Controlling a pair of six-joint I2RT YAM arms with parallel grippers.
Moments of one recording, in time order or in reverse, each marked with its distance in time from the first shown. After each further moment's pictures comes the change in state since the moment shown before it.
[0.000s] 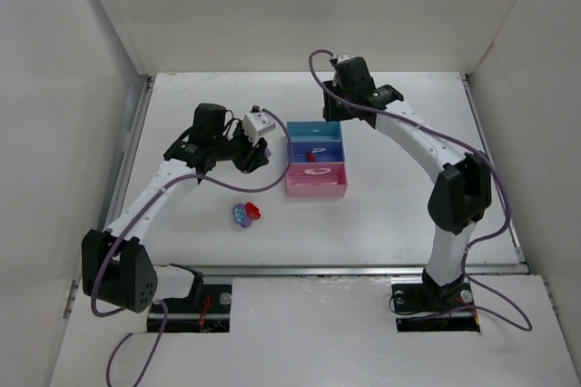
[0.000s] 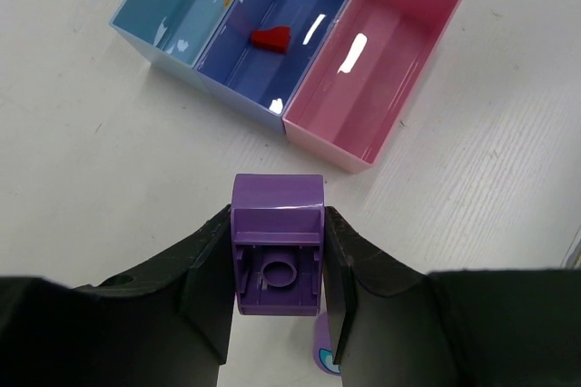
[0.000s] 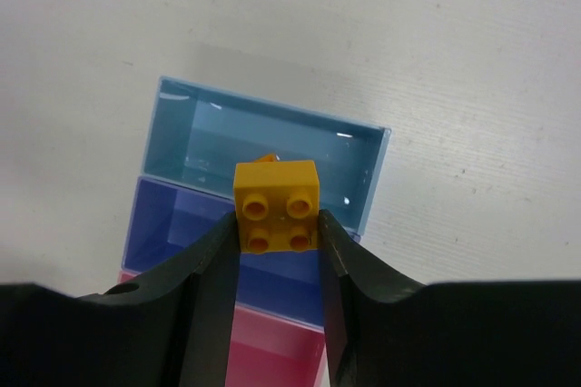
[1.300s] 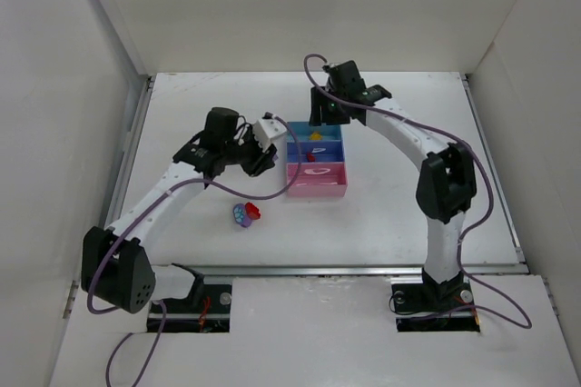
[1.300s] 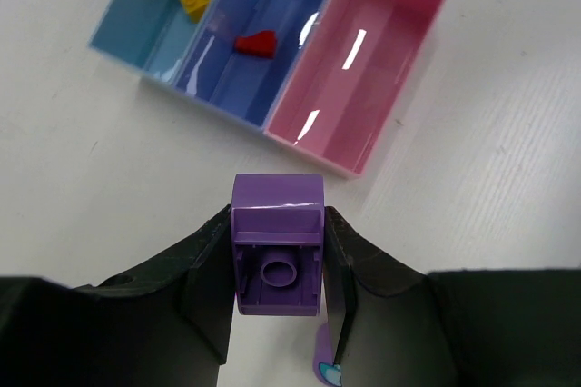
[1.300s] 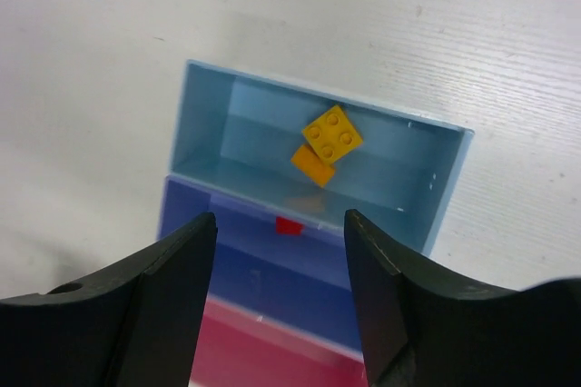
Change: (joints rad) left arm -0.065 0.000 -0.020 0.033 -0.083 0.021; right arm -0.014 0.148 0.075 0.001 -0.160 0.081
